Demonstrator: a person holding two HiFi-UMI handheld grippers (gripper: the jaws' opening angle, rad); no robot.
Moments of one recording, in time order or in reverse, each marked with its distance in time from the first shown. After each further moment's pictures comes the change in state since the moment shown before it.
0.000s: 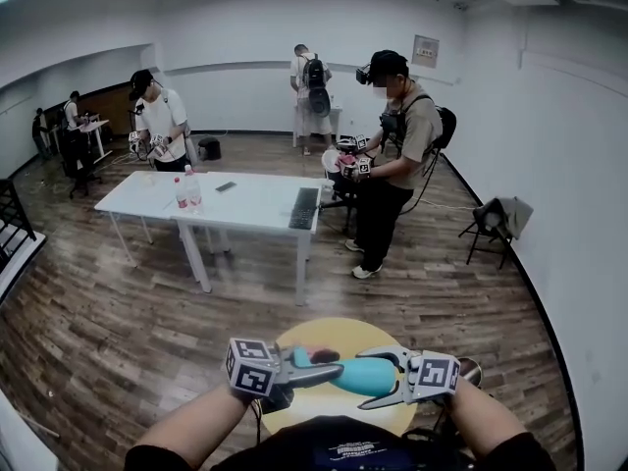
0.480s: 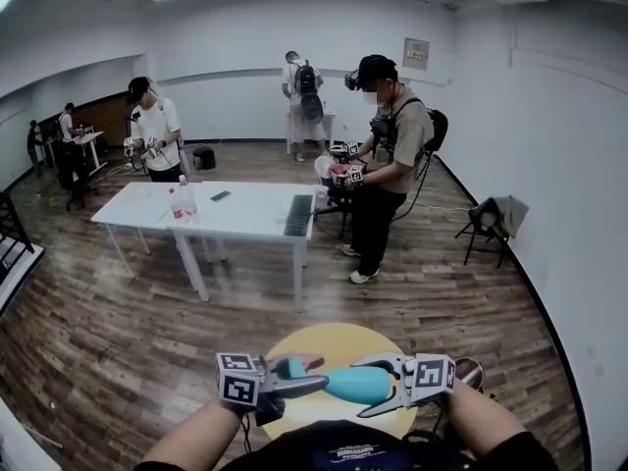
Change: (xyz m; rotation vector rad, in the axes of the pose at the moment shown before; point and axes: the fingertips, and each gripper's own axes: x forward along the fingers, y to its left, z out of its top) left arm -0.022 -0.002 -0.004 -0.079 -0.107 0.000; right arm 0.001 0.014 0.001 0.045 -0.030 0.066
